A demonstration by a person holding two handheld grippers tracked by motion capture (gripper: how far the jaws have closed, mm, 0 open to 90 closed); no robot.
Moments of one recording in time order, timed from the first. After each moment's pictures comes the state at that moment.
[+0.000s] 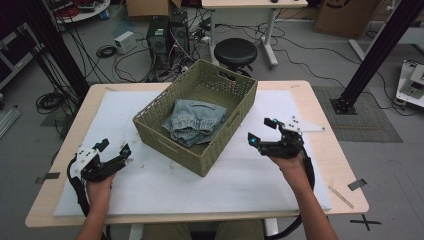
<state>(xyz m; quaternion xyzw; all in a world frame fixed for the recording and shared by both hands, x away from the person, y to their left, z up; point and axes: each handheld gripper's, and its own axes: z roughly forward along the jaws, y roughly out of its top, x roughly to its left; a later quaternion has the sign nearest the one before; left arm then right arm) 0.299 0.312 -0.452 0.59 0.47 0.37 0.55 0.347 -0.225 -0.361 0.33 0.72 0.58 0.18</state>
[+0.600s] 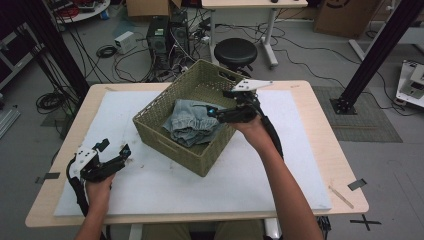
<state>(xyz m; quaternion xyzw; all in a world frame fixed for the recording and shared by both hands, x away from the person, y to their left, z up) 0.299 0.313 -0.452 0.59 0.47 0.36 0.55 0.421 -0.117 -0.309 0.28 0.78 0.54 0.15</state>
